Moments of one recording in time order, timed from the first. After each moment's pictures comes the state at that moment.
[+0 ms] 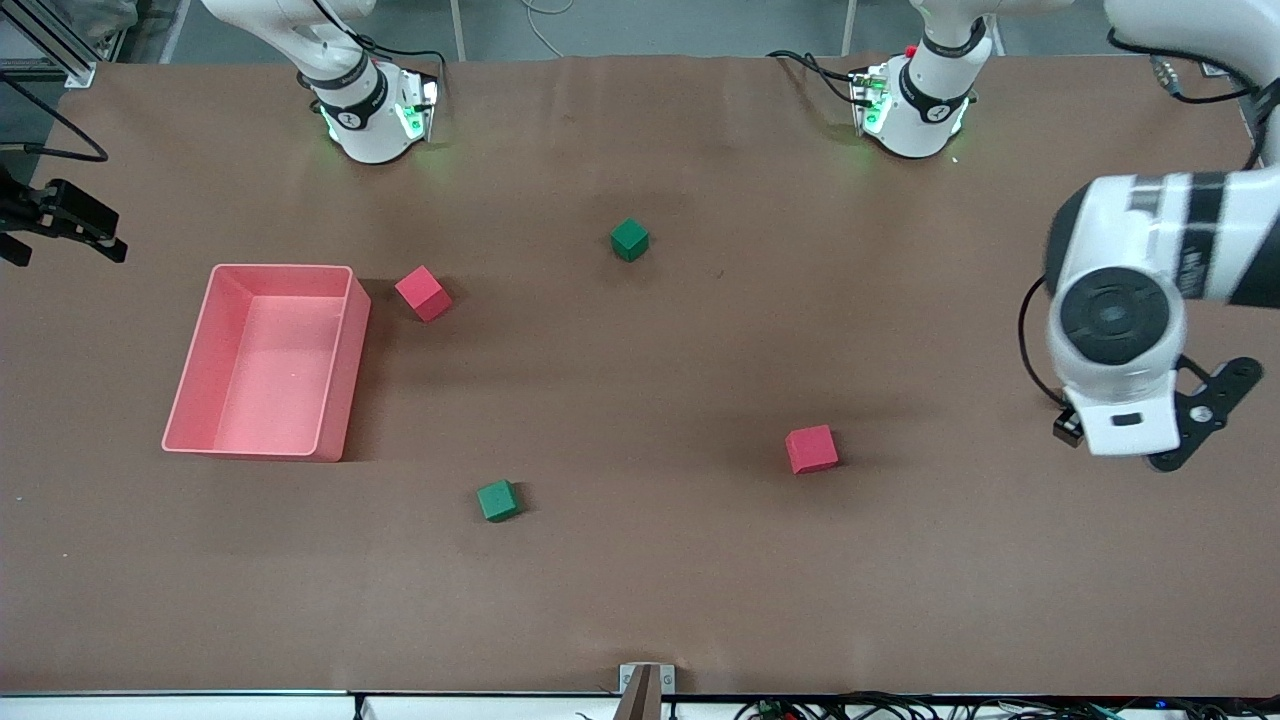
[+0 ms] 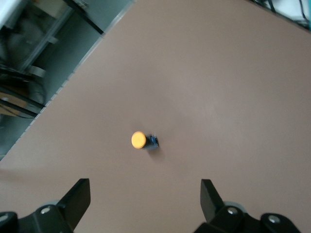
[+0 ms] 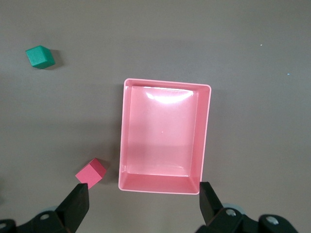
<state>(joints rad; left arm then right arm) -0.02 0.38 -0.21 -1.43 0.57 1.59 -1.04 0.05 -0.06 -0.10 -1.59 -0.03 1.56 -0.11</state>
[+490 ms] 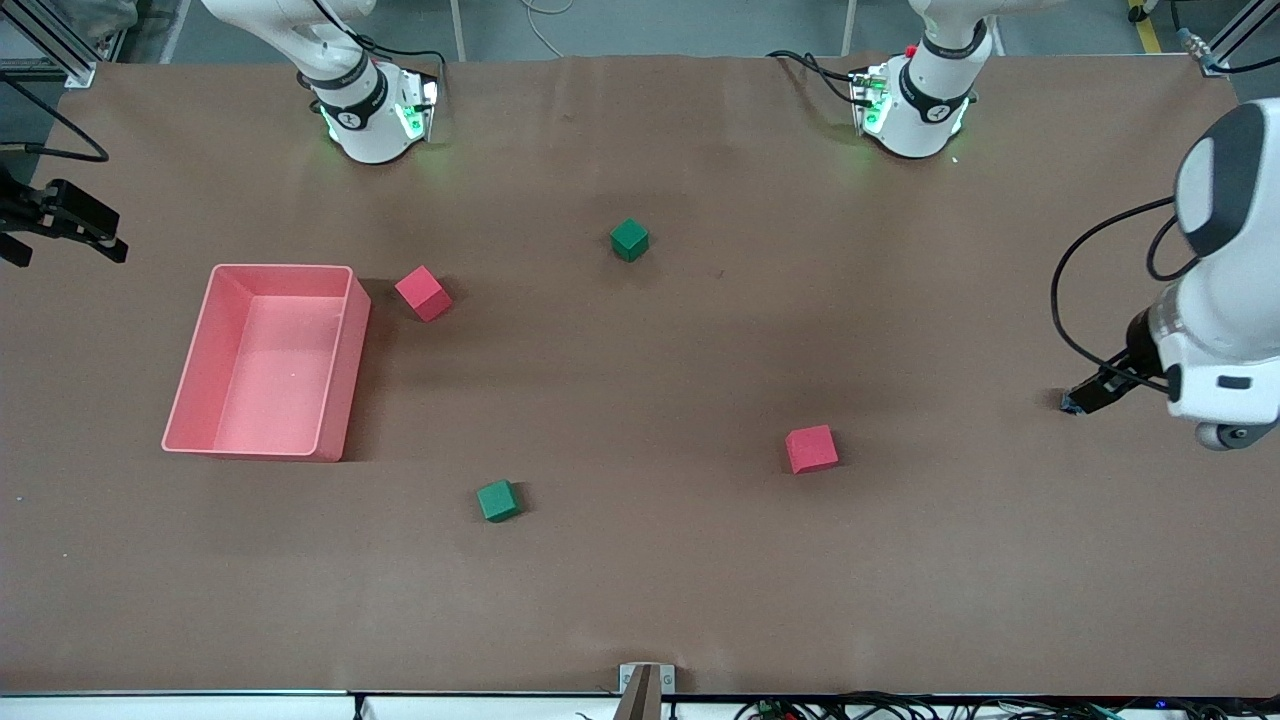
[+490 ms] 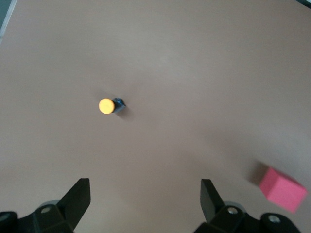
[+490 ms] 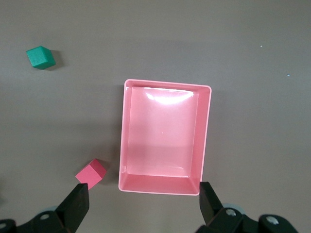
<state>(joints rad) 0.09 0.30 -0.21 -1.39 0.22 1.59 -0.68 0.05 -0.06 -0.10 -1.59 -0.03 1.57 -0.11</state>
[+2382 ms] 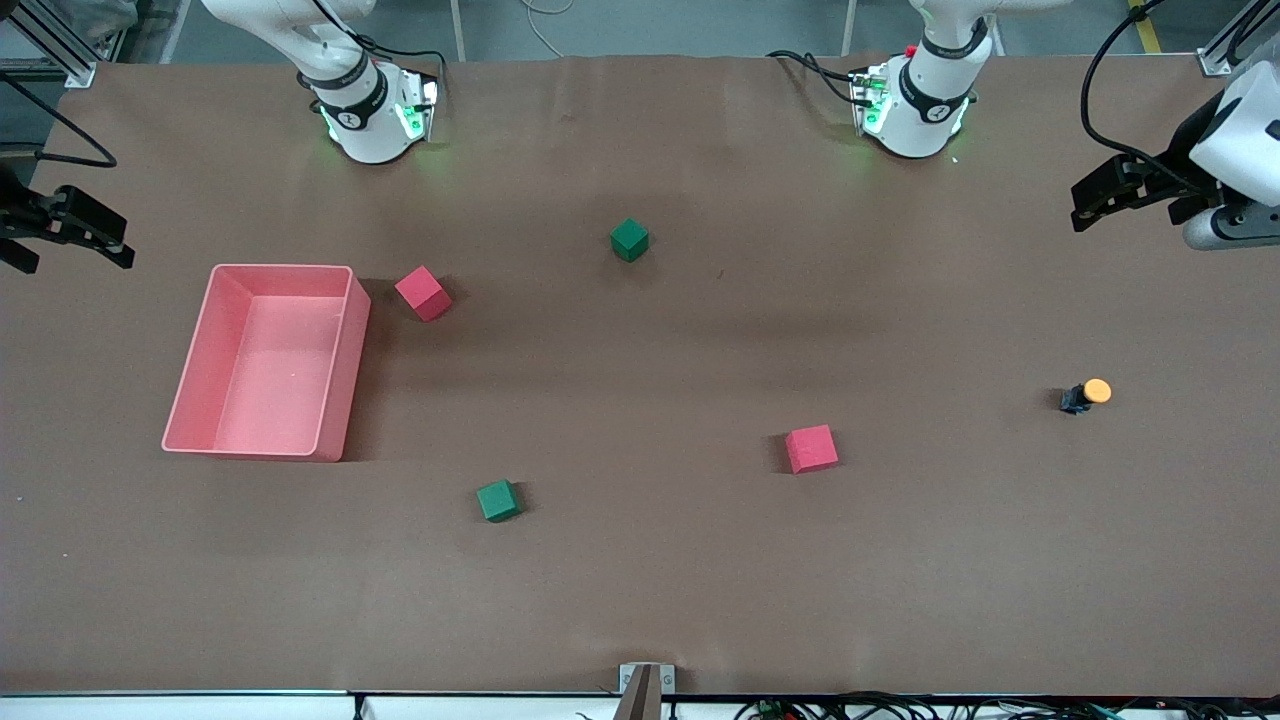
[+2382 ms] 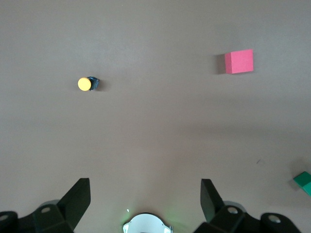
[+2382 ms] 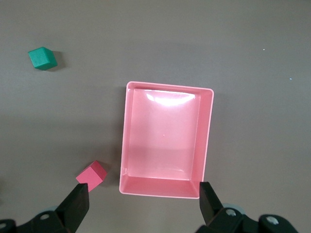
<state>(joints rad) -0.02 -0.01 -0.11 -1.47 0.04 1.38 -0.16 0.05 -0.05 -0.10 -1.59 -0.03 1.58 -0.11</state>
